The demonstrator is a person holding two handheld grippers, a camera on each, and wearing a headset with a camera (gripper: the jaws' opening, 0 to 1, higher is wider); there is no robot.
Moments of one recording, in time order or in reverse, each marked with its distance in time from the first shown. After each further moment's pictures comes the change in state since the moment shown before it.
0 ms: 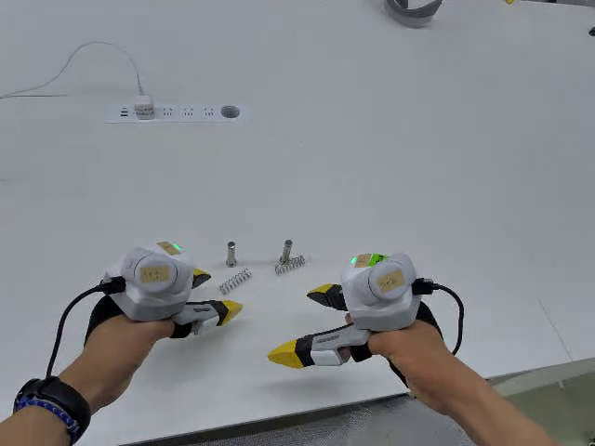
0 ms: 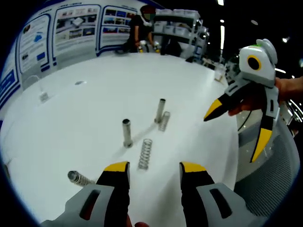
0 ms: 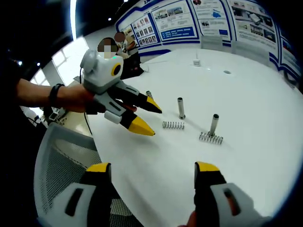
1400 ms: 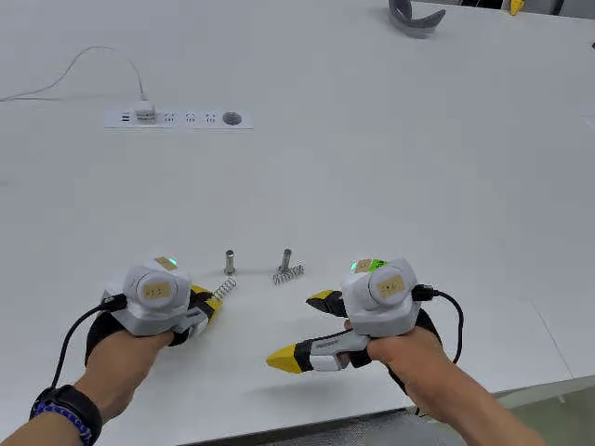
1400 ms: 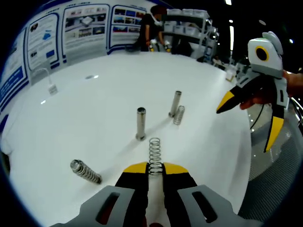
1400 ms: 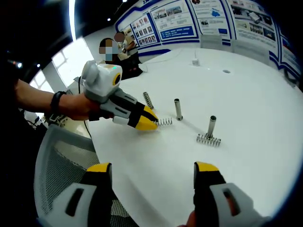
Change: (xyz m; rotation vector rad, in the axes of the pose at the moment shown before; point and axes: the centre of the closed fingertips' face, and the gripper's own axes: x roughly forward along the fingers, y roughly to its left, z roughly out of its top) left arm -0.002 0.022 -0.014 -0.037 -0.006 0.093; right arm 0.003 -0.007 0.005 0.009 0.000 0.009
